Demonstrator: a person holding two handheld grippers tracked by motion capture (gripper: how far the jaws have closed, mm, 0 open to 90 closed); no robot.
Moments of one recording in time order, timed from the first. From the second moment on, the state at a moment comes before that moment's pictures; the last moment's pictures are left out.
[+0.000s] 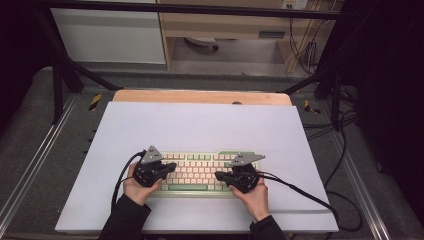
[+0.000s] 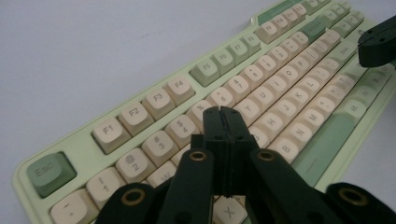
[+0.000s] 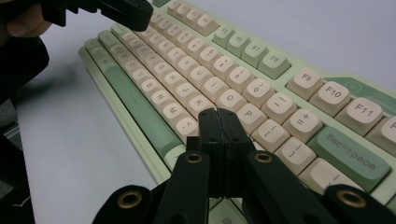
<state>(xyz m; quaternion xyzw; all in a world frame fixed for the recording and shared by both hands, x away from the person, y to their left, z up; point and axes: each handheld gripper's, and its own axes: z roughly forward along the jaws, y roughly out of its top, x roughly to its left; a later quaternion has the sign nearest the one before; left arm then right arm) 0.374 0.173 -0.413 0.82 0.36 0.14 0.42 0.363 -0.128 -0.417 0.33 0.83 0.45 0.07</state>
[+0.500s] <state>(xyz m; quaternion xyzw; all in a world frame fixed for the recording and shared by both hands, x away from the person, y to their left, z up) 0.383 0.151 -0.425 0.83 0.35 0.14 0.41 0.363 -0.128 -0.418 0.33 0.83 0.45 0.07</state>
